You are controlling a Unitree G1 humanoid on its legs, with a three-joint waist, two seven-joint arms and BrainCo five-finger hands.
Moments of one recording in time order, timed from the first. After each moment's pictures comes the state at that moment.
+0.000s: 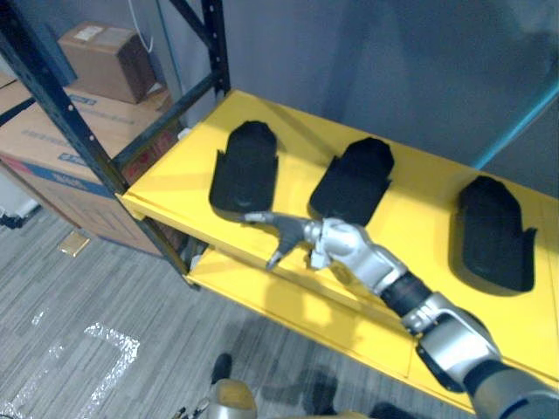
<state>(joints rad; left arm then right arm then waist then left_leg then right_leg) 0.28 0.11 0.14 0.89 -0.32 0.00 -0.01 -0.79 -0.30 0.61 0.46 -0.27 -0.13 0.42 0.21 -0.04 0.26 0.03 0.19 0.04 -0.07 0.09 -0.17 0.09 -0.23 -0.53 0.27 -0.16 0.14</state>
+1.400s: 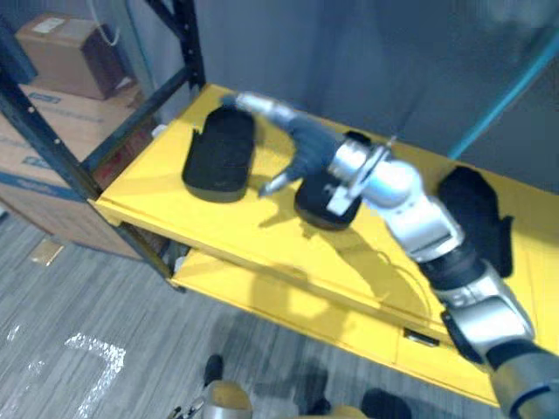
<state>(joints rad) 0.29 0.12 0.15 0.87 -0.31 0.00 -0.02 -0.91 -0.47 0.37 -0.03 0.00 -0.04 0.26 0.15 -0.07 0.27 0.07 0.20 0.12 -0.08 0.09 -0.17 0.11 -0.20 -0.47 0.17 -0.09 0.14</state>
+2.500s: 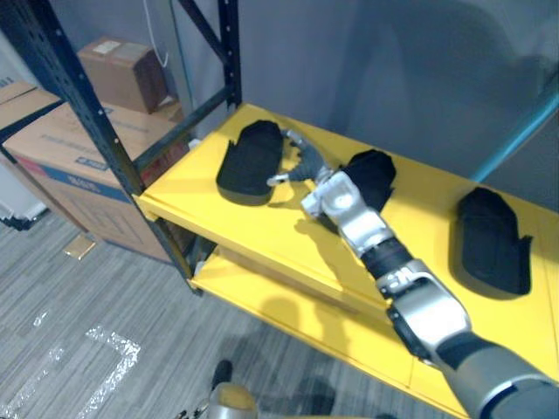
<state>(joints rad) 0.27 0.10 0.13 0.88 -0.32 0.05 0.00 -0.99 -0.14 0.35 0.70 -0.15 0.16 -0.07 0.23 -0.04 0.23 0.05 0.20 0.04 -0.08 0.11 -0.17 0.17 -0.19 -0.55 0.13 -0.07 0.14</state>
